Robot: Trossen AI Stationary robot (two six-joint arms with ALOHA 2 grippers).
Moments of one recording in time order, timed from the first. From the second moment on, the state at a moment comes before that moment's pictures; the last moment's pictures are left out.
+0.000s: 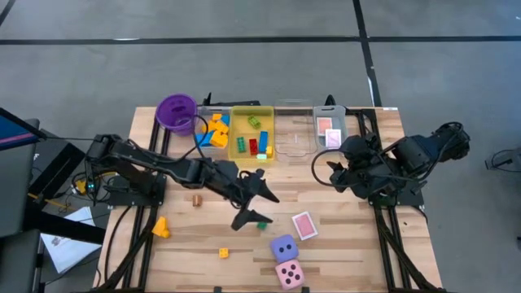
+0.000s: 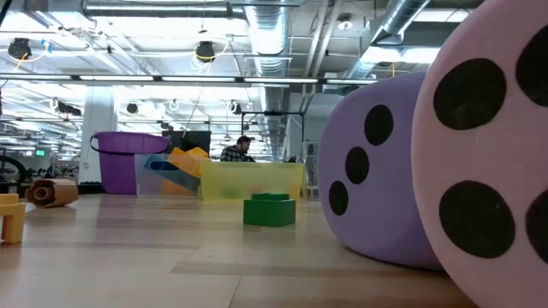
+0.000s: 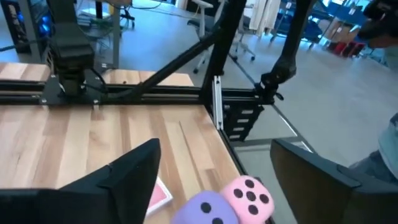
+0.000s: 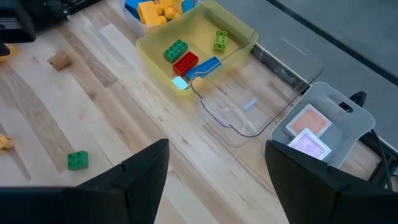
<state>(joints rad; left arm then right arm) -0.21 1.53 1.21 0.06 0.16 -0.19 0.47 1.31 1.66 -1.57 0.76 1.06</state>
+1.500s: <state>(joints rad) -0.25 1.26 0.47 0.56 -0.14 -0.59 0.45 1.31 1.66 -1.57 0.76 1.04</state>
